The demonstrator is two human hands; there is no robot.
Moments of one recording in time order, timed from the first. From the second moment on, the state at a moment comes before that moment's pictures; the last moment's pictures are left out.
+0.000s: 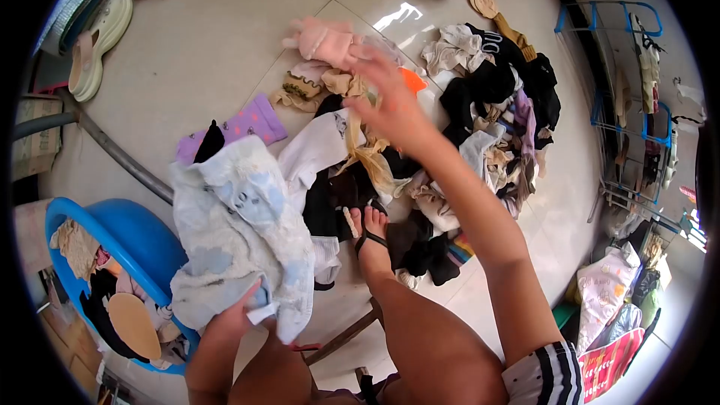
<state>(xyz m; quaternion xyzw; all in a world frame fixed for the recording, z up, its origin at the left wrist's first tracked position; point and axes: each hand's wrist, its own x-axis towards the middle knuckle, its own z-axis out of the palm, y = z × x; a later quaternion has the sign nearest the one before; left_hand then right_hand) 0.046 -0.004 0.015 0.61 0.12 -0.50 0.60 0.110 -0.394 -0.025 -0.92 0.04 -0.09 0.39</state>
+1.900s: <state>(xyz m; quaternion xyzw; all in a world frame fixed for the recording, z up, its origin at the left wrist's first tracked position) 0.185 0.210 -0.045 0.99 -0.12 -0.10 0.06 -0.005 -0.238 0.030 -0.92 -0.09 0.12 0.37</state>
